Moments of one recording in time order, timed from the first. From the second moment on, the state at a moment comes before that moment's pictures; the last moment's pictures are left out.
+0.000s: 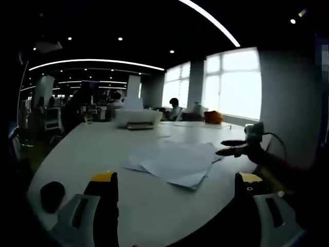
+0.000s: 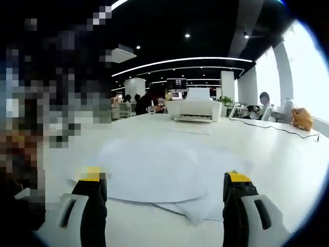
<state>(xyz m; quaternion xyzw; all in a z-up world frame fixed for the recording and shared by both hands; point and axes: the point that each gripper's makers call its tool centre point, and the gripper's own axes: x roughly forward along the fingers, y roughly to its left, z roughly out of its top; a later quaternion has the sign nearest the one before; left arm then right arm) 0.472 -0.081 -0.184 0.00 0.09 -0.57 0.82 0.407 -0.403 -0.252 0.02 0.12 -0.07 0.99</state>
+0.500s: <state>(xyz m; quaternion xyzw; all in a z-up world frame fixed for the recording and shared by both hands) 0.471 -0.080 -0.184 0.00 0.09 -0.57 0.82 0.429 -0.422 -0.284 0.02 0.15 -0.08 0.99</state>
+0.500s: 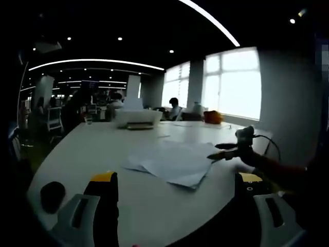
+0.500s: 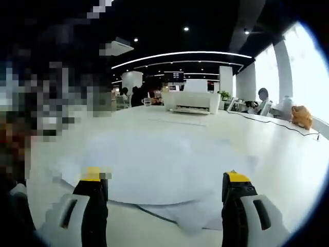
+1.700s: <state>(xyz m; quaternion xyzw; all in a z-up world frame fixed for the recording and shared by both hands) 0.468 -0.085 -0.189 0.00 0.10 -0.57 0.81 0.440 -0.442 -0.312 0.00 0.19 -0.11 0.98</state>
